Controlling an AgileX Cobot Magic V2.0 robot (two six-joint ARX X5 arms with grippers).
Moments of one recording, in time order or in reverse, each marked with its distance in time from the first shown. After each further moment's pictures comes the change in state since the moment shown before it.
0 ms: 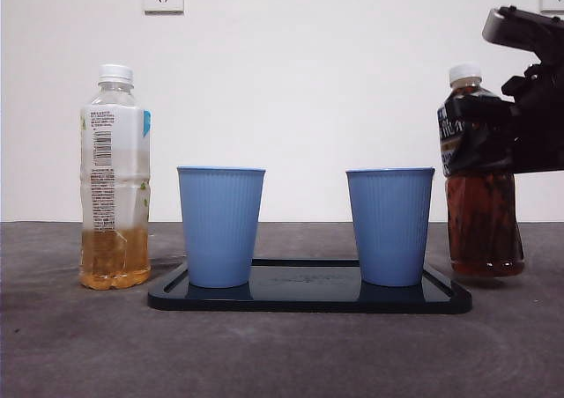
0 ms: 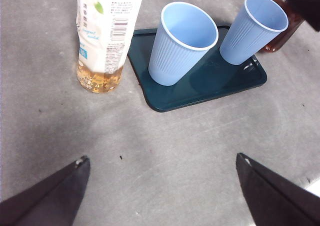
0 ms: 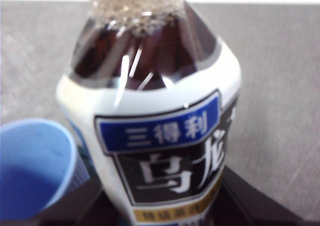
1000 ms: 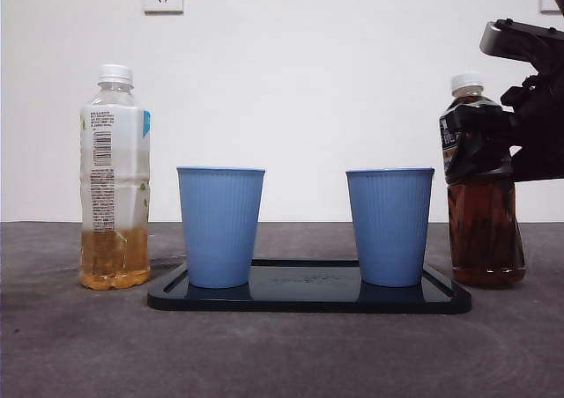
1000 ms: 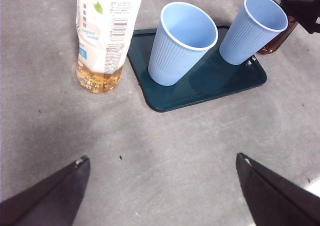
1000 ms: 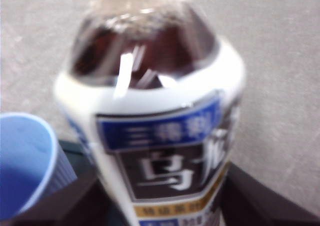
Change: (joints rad) left arm 0.000 0.000 0.000 0.000 0.000 0.000; right arm -0.003 0.031 0.012 -0.026 0.006 -0.012
